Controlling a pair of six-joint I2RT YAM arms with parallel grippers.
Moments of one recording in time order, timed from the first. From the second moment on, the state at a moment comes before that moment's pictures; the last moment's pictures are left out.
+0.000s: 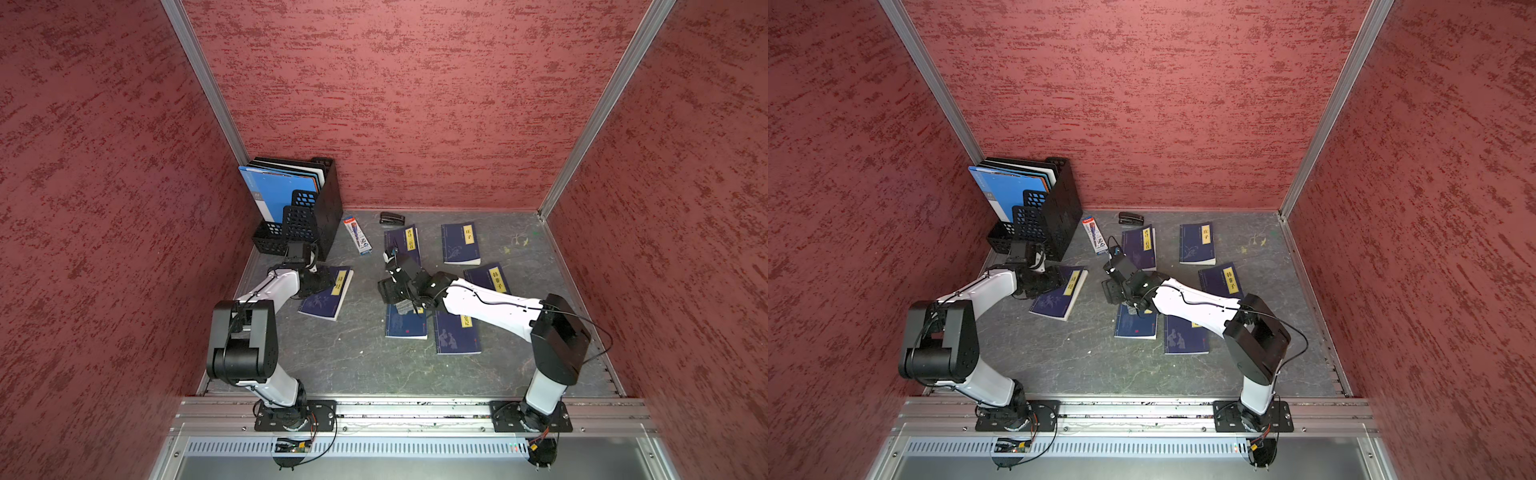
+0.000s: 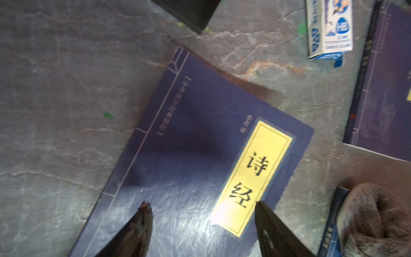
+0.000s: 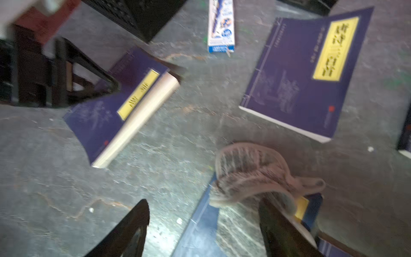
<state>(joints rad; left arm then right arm) 0.03 1.59 0.93 -0.45 0.18 -0.37 0.88 1.76 1.28 -0.38 0.19 0.40</state>
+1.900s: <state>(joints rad) -0.06 1.40 0.86 -0.46 0.16 -0.38 0.83 1.88 1.13 -0.19 0.18 0.74</state>
